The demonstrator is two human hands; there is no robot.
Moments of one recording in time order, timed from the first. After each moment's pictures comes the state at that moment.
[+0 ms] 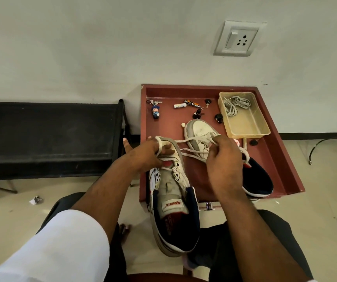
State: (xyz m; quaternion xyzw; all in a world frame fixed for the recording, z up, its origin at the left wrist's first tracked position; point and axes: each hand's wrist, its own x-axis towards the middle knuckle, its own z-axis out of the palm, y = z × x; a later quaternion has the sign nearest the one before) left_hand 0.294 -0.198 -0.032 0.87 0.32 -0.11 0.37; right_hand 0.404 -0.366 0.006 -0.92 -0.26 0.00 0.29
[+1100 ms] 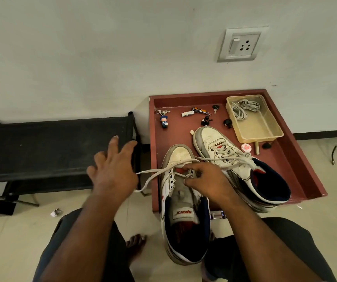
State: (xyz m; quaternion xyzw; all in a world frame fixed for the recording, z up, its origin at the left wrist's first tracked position) left_hand 0.233 -0.210 0.044 0.84 0.51 -0.04 0.16; right_hand 0.392 -0.352 -0.025 -0.83 -0.33 0.33 0.31
